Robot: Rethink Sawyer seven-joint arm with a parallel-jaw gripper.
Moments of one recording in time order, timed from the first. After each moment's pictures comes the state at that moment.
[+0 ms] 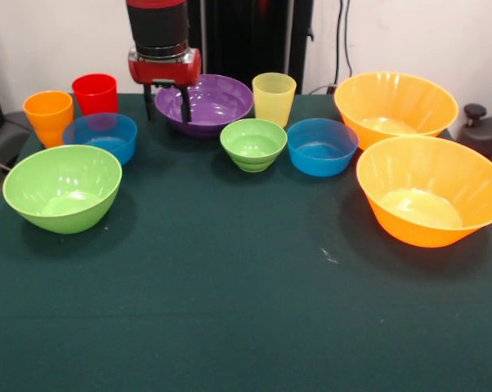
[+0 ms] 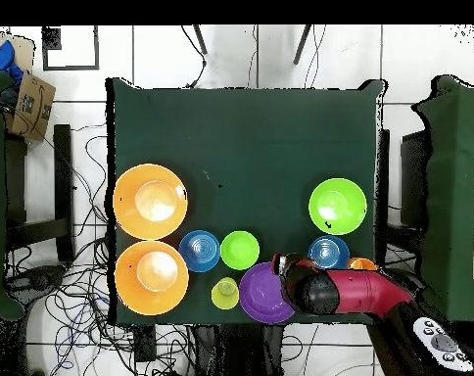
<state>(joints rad) -0.83 -0.65 0.28 2.02 -0.65 0.26 1.87</state>
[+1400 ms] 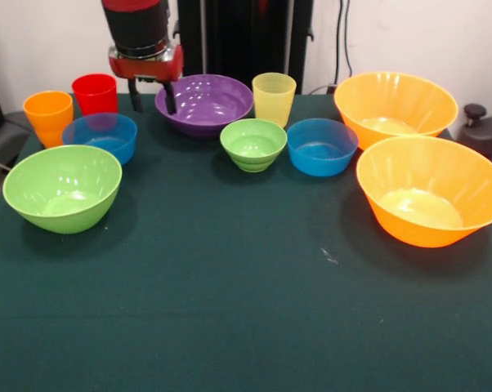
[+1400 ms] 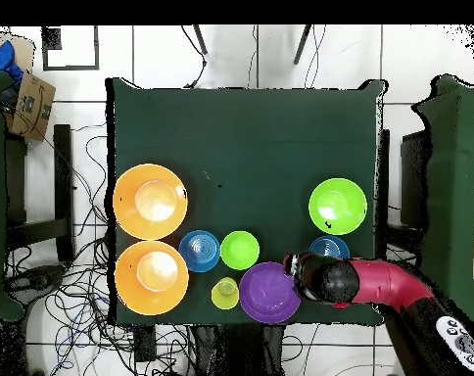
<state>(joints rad) -0.92 -0.65 0.37 1.96 -0.63 0.51 1.87</state>
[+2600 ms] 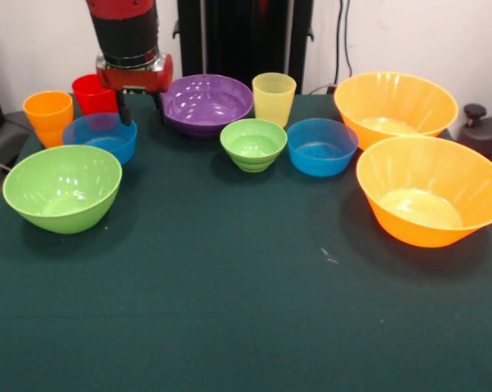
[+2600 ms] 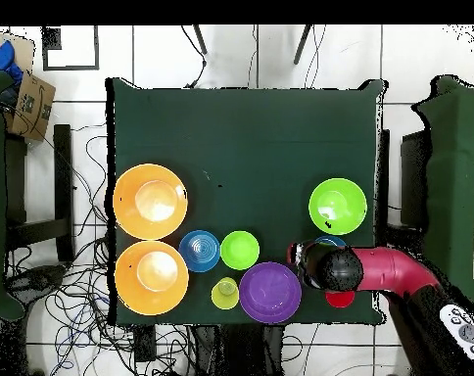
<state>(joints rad) -0.94 -0.64 0.43 1.90 -0.69 0.53 1.87</state>
